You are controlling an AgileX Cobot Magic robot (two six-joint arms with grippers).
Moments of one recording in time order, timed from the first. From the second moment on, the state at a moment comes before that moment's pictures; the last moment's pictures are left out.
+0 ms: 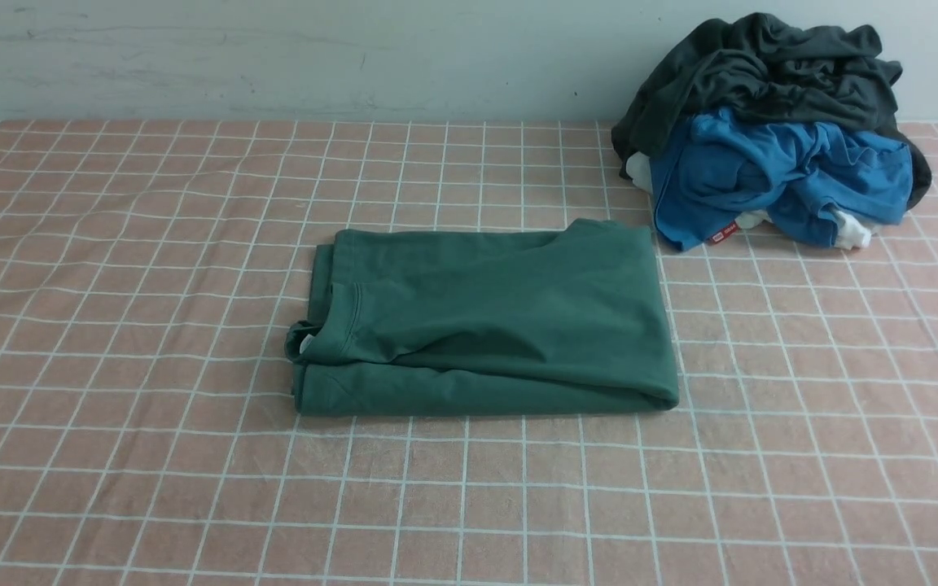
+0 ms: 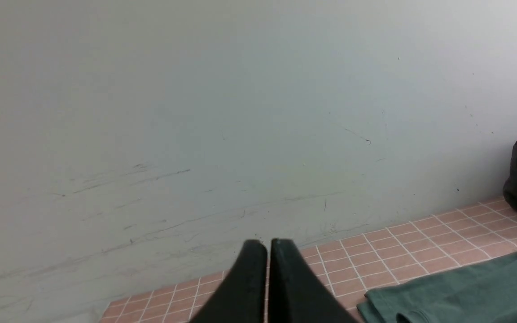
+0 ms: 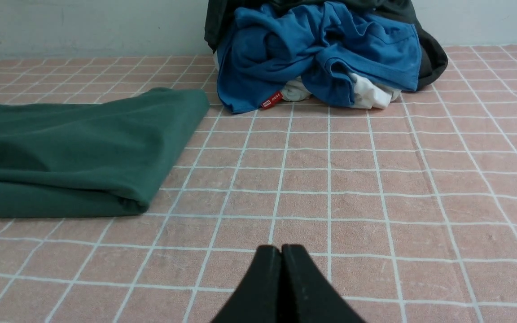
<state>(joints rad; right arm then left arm) 0.07 -0.01 0.02 -0.01 0.35 0.13 -0.09 0.00 -0.15 -0.25 0.00 0.49</state>
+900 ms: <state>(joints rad) 0.07 -0.01 0.02 0.00 0.36 0.13 -0.05 -0.01 0.03 -0.20 0.30 0.33</state>
